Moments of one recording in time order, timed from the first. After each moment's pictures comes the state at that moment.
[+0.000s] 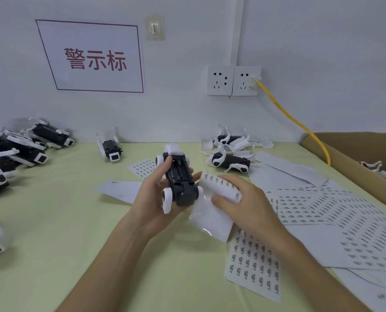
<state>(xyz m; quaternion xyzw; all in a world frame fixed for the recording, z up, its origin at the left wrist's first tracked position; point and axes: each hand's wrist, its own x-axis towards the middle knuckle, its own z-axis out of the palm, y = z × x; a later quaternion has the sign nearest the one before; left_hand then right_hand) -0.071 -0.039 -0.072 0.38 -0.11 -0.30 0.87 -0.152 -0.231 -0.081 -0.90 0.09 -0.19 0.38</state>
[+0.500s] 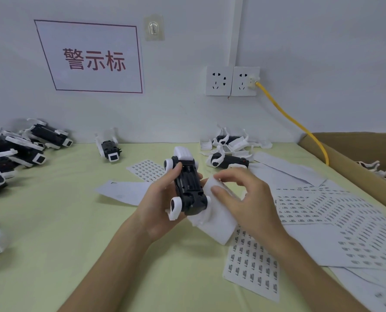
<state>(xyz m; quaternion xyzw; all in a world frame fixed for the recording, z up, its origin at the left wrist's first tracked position) -0.077 -0.044 -0.075 0.42 -0.14 -0.34 0.83 -0.156 -0.227 -0.077 -0.84 -0.04 -0.35 0.41</state>
